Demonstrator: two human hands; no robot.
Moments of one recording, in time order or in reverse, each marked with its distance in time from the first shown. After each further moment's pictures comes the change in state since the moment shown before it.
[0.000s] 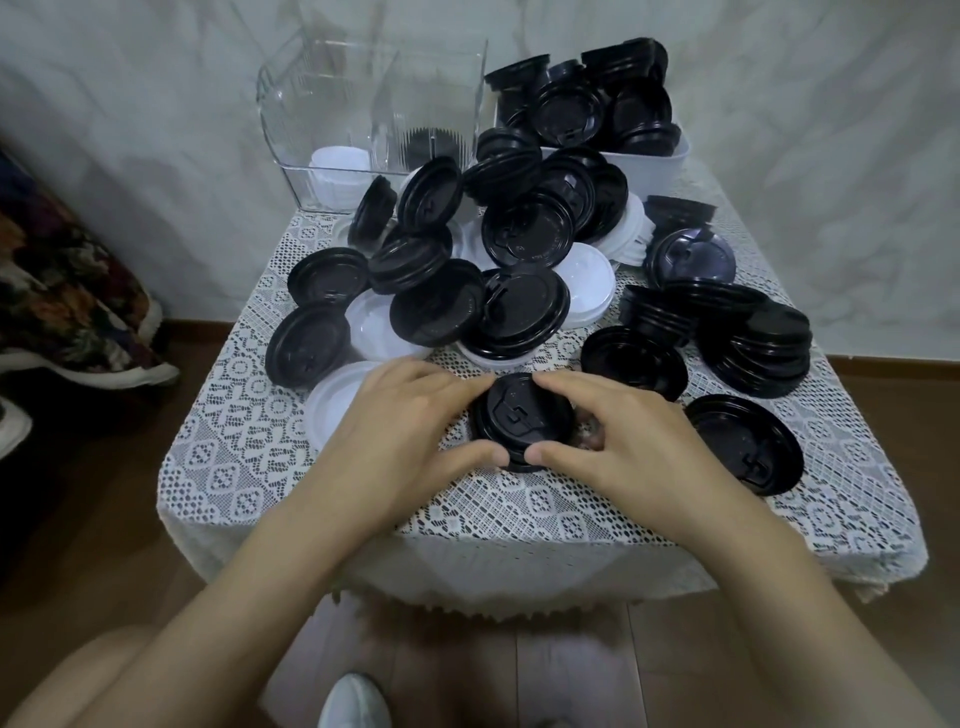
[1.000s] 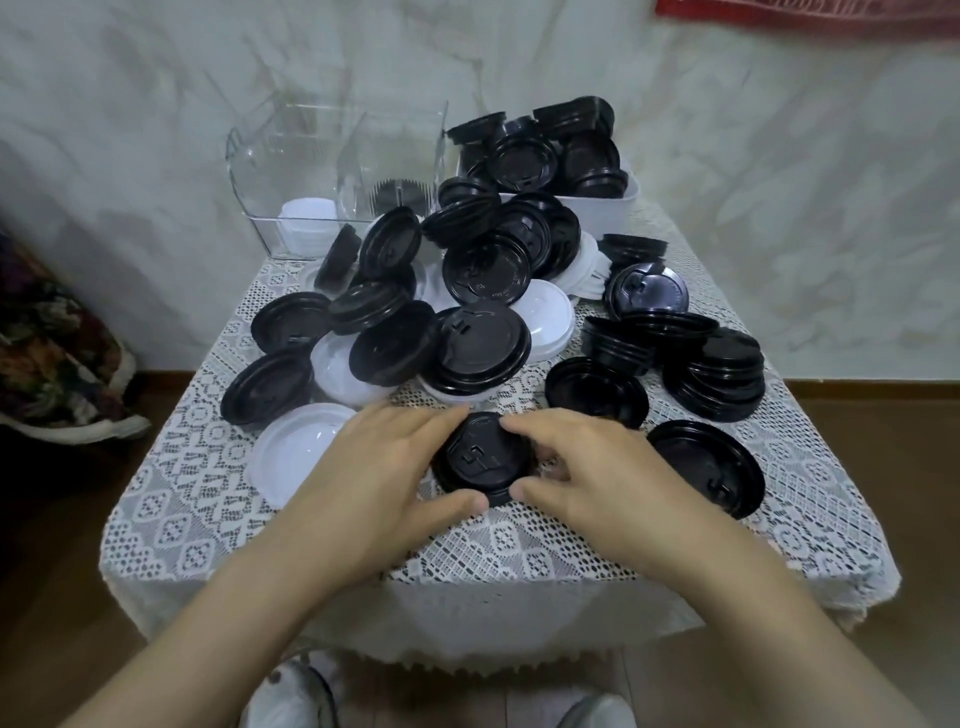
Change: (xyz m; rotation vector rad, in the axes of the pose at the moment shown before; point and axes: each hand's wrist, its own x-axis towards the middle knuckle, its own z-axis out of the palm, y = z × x) left_hand 0.004 0.014 0.001 0.048 -0.091 -0.020; right_hand 0.001 0.004 -0.006 -0.080 -0.049 -0.056
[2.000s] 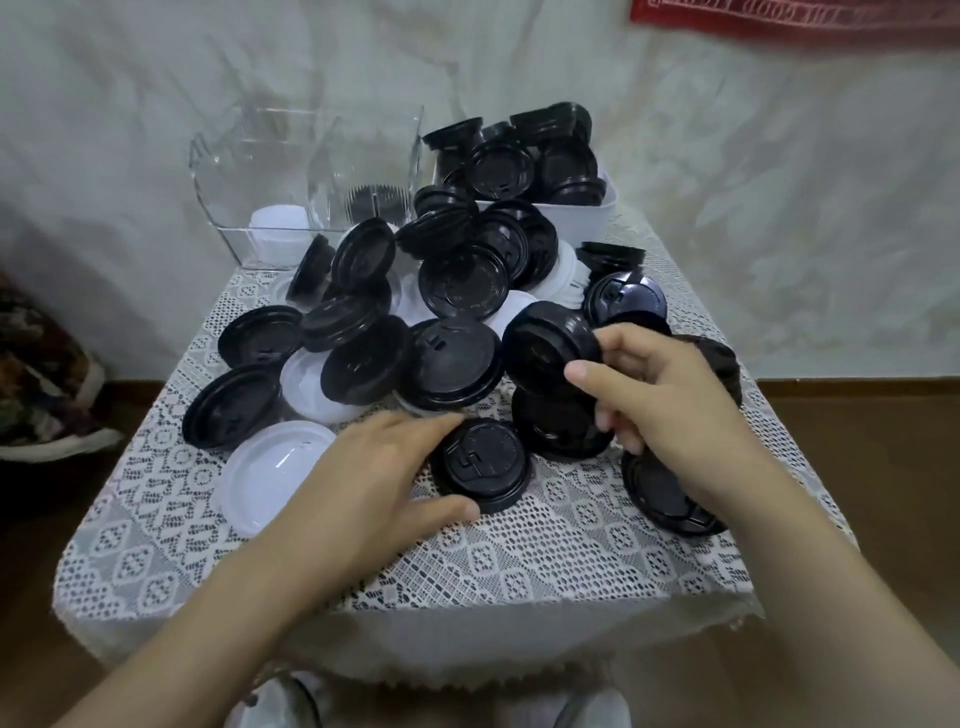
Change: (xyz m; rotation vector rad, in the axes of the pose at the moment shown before) left_hand 0.016 0.008 -0.005 -0.130 -0.029 -0.030; right_hand 0.015 0.040 -0.044 0.777 0.351 0.120
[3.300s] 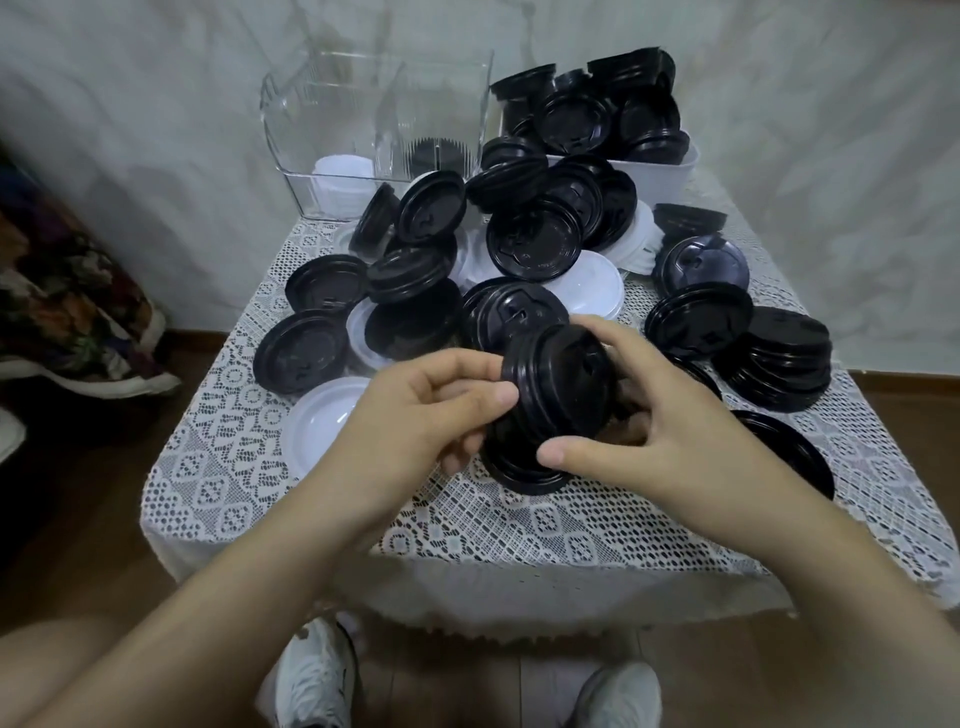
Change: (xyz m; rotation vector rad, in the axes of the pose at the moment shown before) left_hand -0.018 0.019 -0.021 -1.177 0.113 -0.295; right_hand -0.037 -0.016 0.045 -0.276 -0.304 -0.037
